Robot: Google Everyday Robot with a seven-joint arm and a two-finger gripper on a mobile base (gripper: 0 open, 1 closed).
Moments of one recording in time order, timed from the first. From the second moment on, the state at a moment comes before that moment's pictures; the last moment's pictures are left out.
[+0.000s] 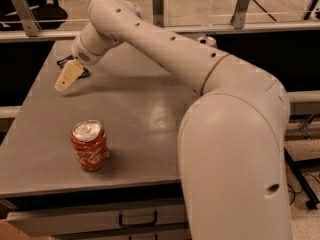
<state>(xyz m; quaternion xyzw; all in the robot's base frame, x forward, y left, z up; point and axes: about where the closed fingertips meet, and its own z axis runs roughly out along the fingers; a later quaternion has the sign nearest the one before) 0.714 0.271 0.851 -0.62 0.67 0.19 0.37</state>
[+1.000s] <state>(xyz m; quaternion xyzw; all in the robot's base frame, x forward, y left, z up) 0.736 0.269 0.830 -0.54 0.74 0.22 0.34</state>
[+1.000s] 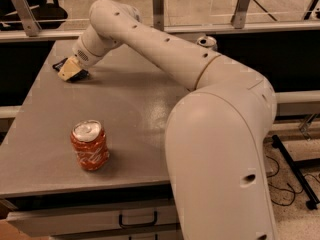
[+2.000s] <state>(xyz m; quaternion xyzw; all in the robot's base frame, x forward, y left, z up) 0.674 0.228 0.898 -0.58 0.69 0.22 0.38</state>
